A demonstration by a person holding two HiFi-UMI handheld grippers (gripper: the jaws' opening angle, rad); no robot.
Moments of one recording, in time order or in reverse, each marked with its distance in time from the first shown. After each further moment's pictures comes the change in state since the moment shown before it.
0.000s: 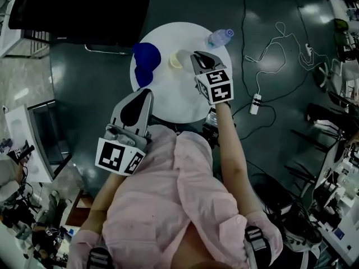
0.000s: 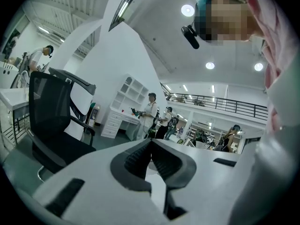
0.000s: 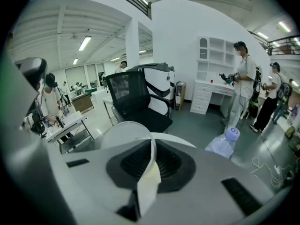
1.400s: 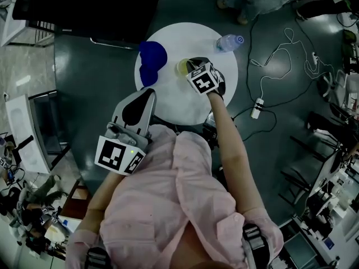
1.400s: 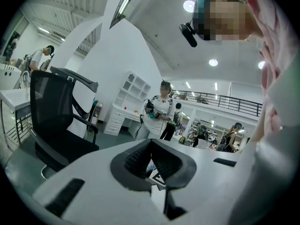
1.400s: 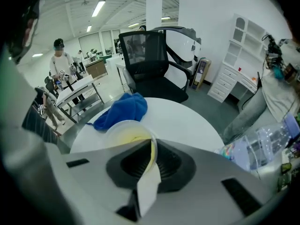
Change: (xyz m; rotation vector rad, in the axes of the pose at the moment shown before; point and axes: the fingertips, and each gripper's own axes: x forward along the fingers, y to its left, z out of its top) left arm 0.007 0.015 -0.002 -0.007 0.039 0.029; right arm 0.082 0.024 -0.081 -0.253 0.355 0.140
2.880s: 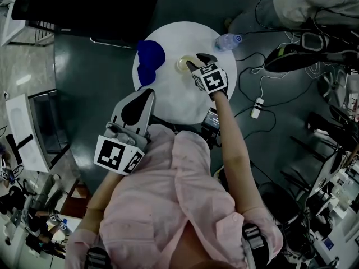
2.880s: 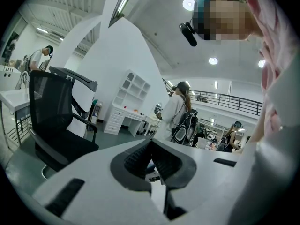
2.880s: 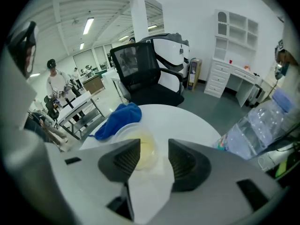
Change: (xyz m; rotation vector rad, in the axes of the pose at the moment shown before) left arm 0.006 -0.007 -0.004 0.008 0.018 0.000; right arm -0.010 -0.022 -0.009 0.164 -0.097 0.034
